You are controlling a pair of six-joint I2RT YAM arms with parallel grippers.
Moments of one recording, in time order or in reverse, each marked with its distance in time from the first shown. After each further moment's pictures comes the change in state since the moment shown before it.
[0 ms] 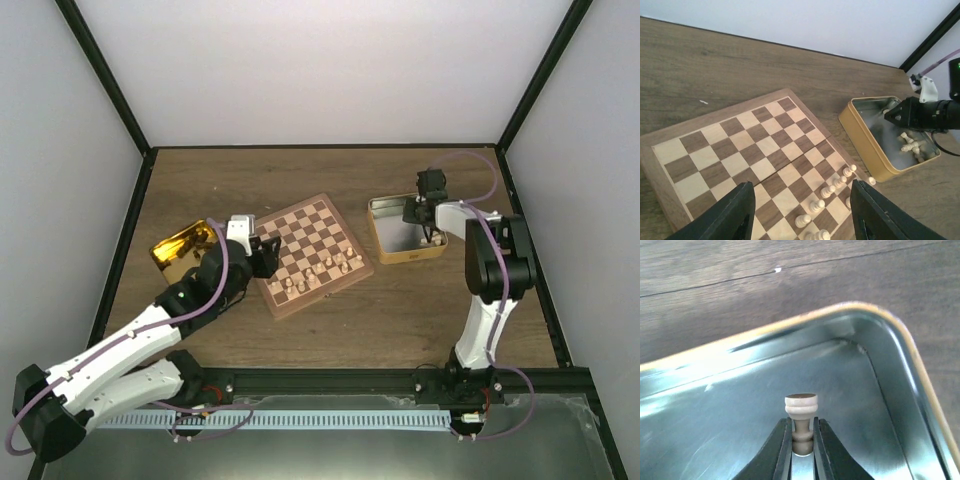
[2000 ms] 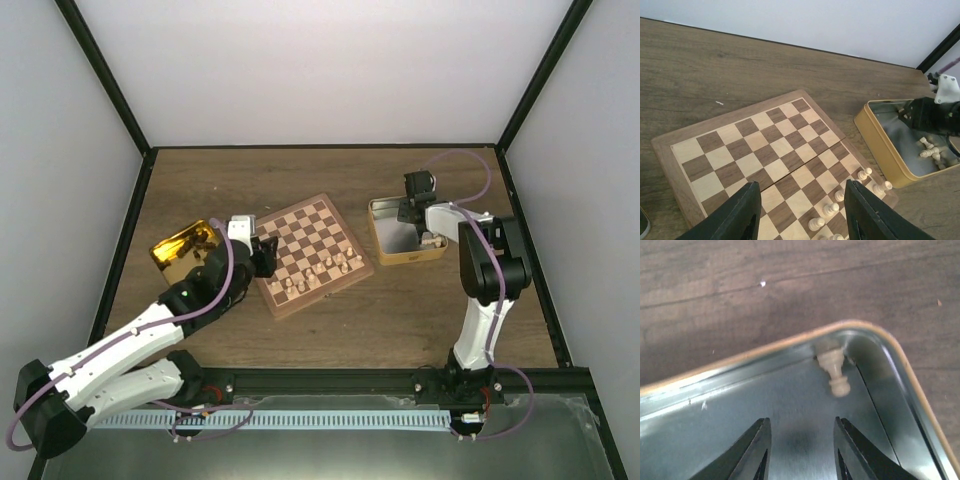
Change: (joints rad) left arm -0.016 0.027 0.007 -0.015 -0.068 -0.006; right arm 0.078 -0.059 -0.050 0.002 0.174 0.077
